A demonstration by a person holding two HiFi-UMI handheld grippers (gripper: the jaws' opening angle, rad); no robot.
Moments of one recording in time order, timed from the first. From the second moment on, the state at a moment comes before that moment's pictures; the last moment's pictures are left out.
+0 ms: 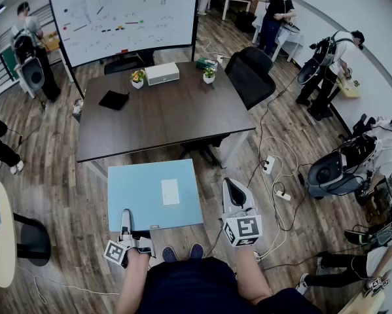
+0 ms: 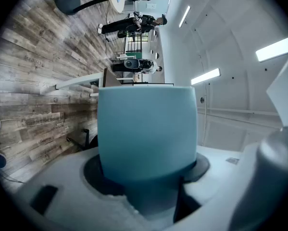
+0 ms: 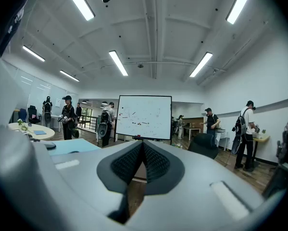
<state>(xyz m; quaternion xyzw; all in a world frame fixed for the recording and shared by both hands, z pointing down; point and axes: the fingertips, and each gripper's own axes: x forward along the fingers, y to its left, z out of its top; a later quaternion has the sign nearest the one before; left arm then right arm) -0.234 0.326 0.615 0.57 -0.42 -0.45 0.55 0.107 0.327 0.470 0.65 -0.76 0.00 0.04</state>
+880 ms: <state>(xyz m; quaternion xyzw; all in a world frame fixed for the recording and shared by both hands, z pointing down) -0.225 0.314 0.615 0.57 -0.42 -0.45 0.54 0.112 0.320 0.471 0.64 -0.76 -0.01 0.03</state>
